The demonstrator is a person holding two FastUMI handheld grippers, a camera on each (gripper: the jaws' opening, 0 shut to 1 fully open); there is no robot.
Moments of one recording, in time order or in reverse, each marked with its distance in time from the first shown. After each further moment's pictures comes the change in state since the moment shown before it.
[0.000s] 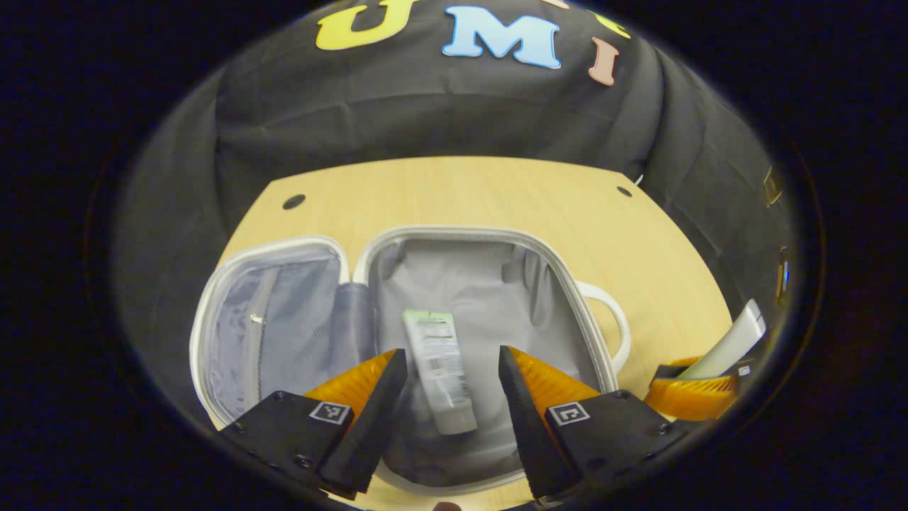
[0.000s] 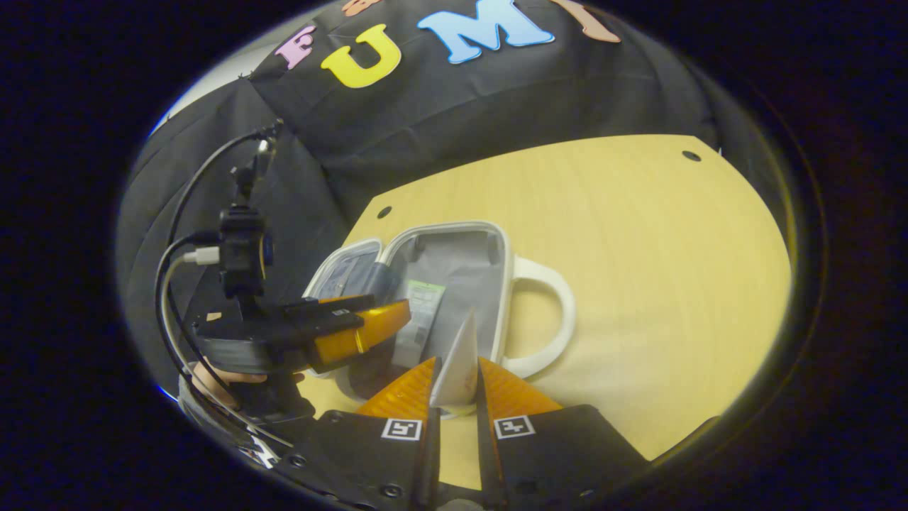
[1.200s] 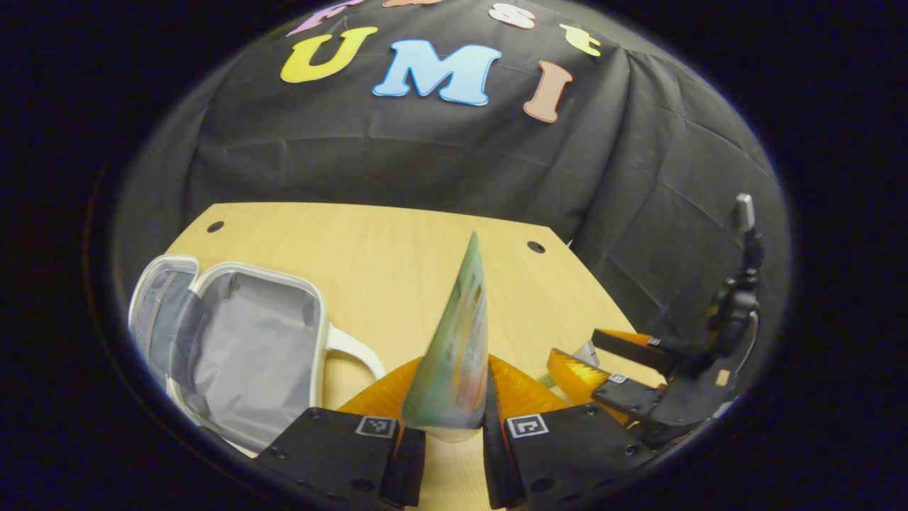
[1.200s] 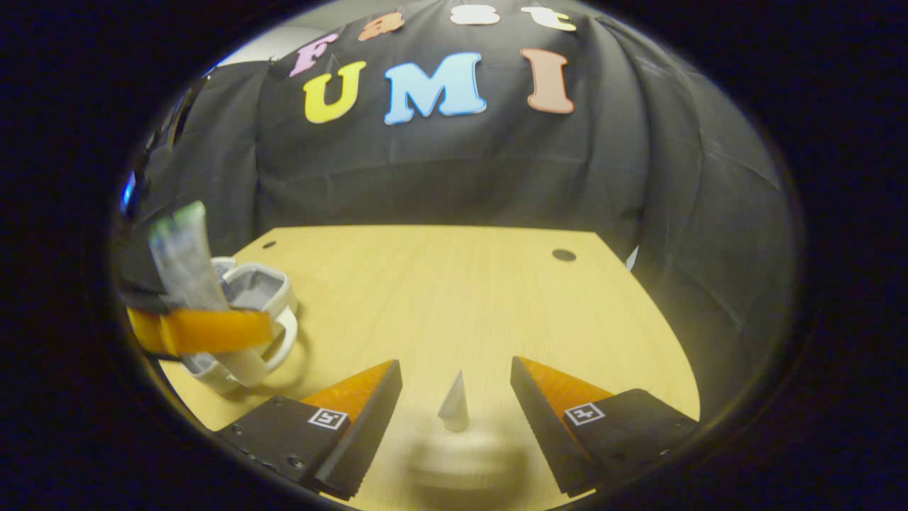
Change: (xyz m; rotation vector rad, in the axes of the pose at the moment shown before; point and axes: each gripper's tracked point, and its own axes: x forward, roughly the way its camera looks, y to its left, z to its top) left arm 0.001 -0.274 0.036 -0.114 -0.162 -0.148; right arm -0.078 -0.290 0.066 -0.251 -0.276 -0.400
